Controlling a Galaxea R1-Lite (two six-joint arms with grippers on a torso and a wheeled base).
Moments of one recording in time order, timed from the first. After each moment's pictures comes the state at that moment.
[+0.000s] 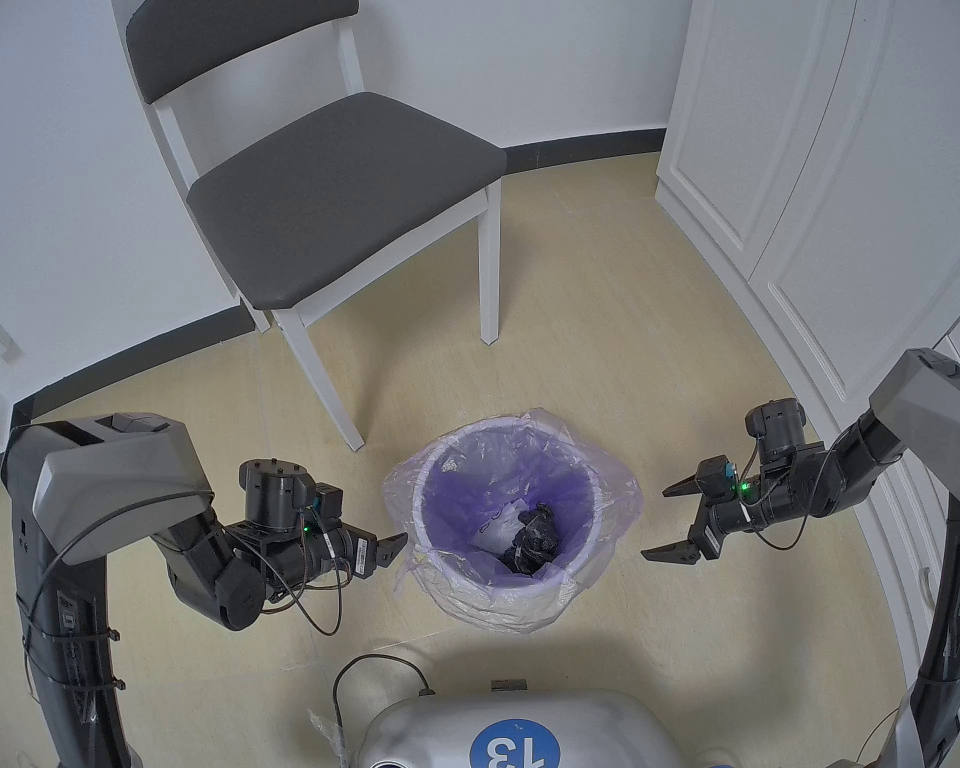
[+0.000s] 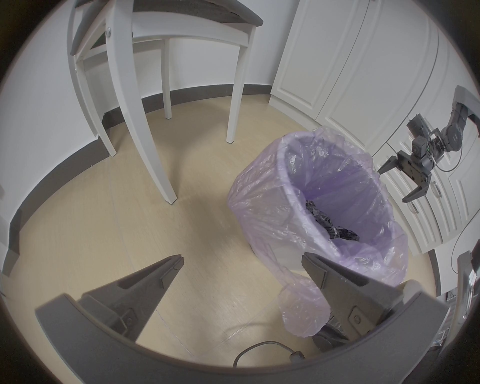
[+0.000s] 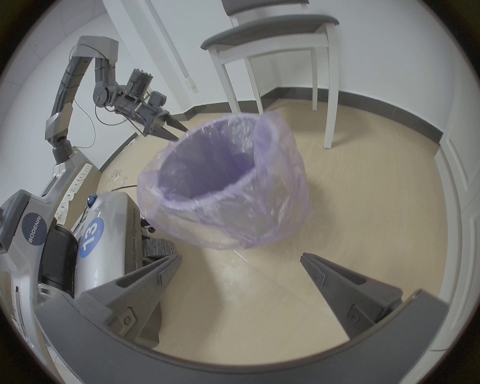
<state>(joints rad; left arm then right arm) -0.31 2.26 -0.74 -0.99 -0.11 0.07 0.13 2.21 -1.04 -0.33 0.62 -0.76</state>
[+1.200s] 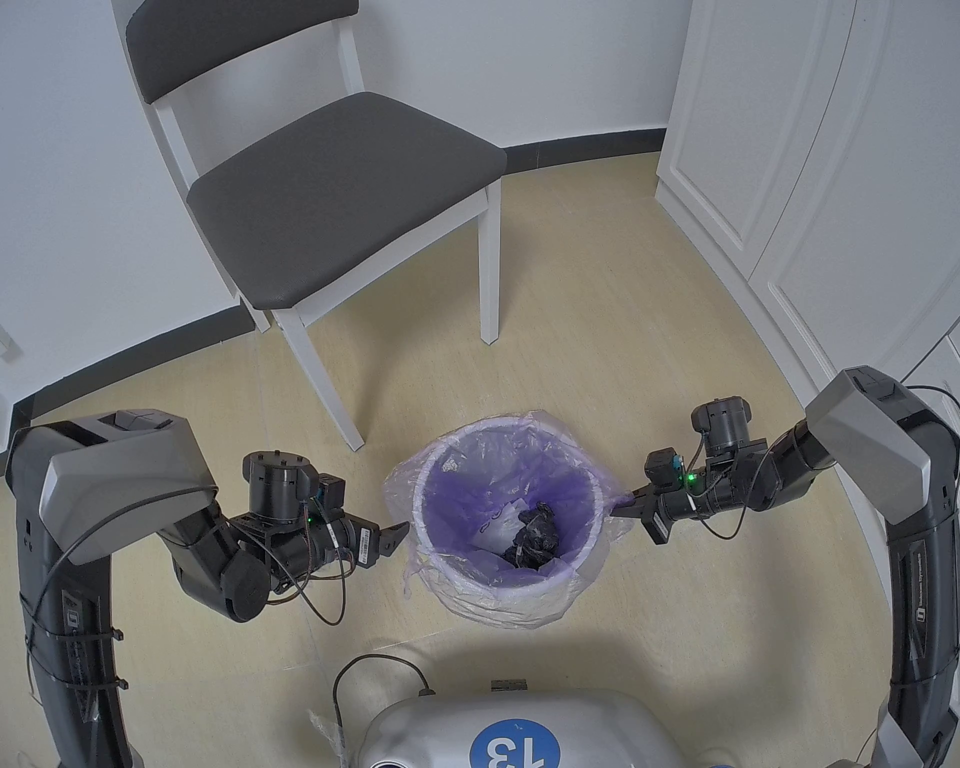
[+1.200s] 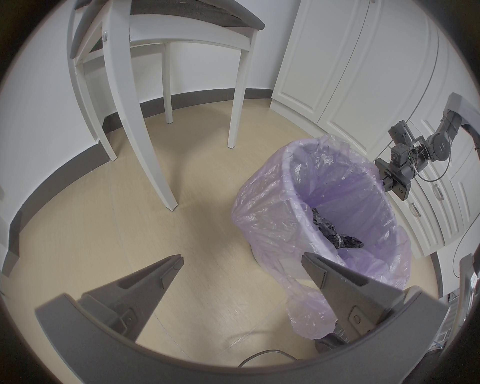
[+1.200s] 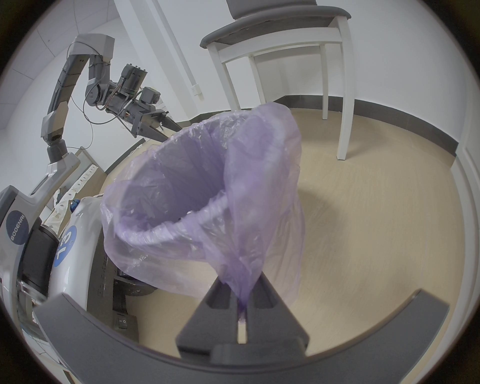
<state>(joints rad) -0.30 2.29 -0.79 -0.98 -0.10 0.07 0.19 2.48 -1.39 -0.29 0.66 -0.72</state>
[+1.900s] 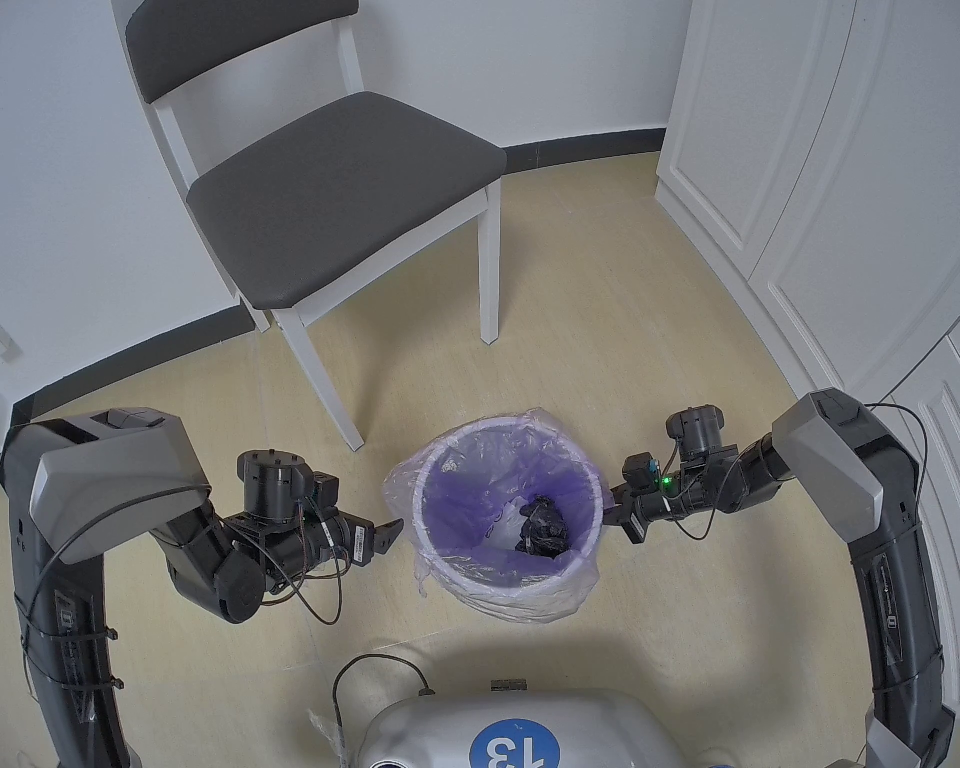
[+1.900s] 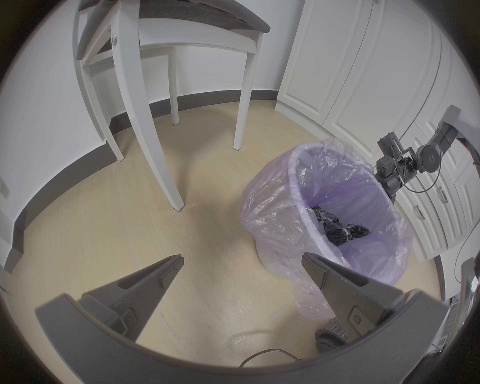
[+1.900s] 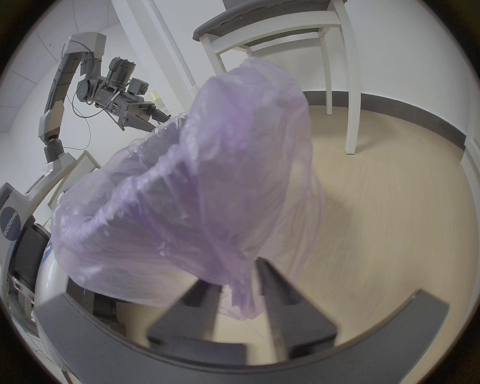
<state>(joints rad) -0.30 2.26 -0.77 -0.99 -0.08 0.06 0.20 2.64 -1.59 -0.25 0.71 -0.70</state>
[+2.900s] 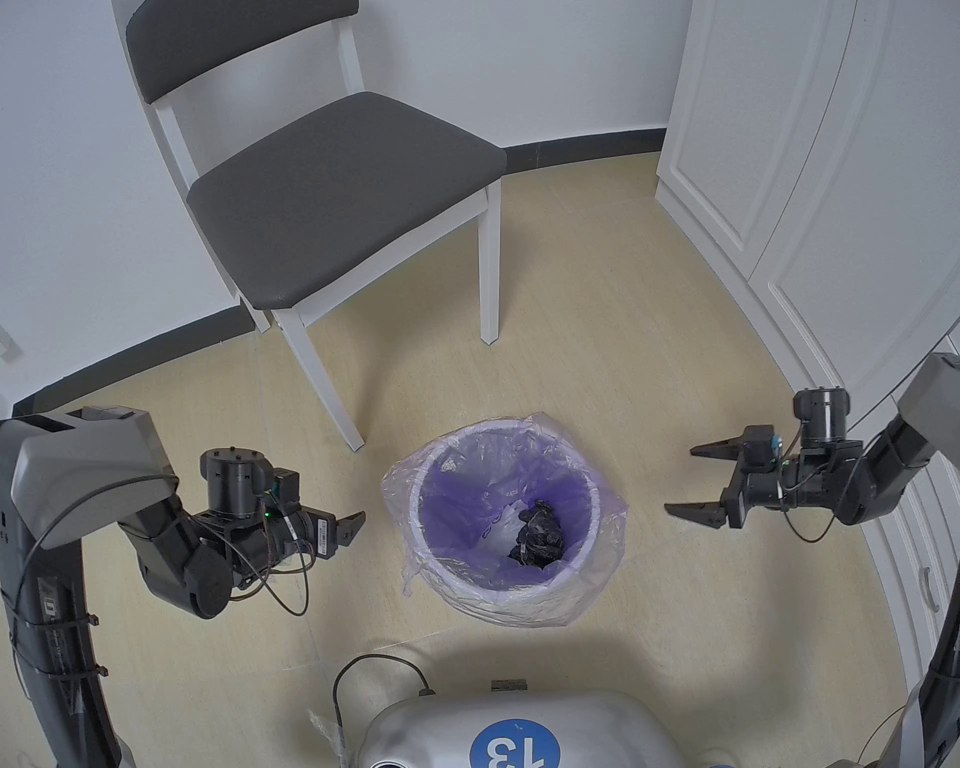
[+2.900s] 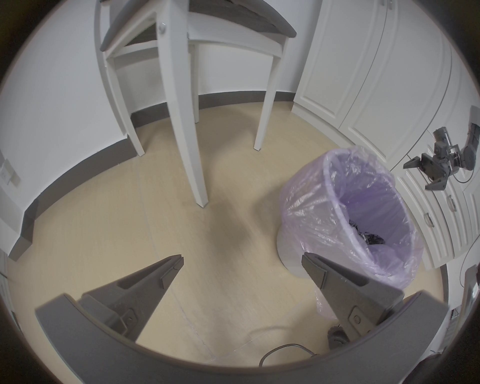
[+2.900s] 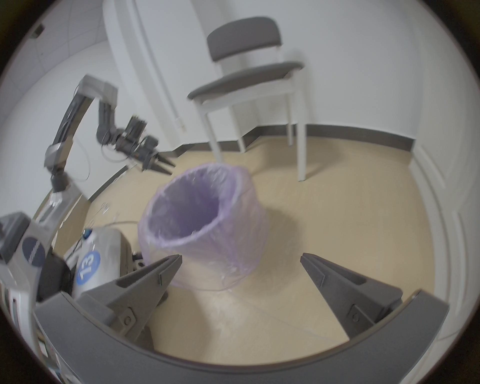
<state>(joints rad) -0.19 2.20 -0.68 -1.04 -0.10 0.06 0.01 2.12 -0.86 -0.76 0.77 -0.47</state>
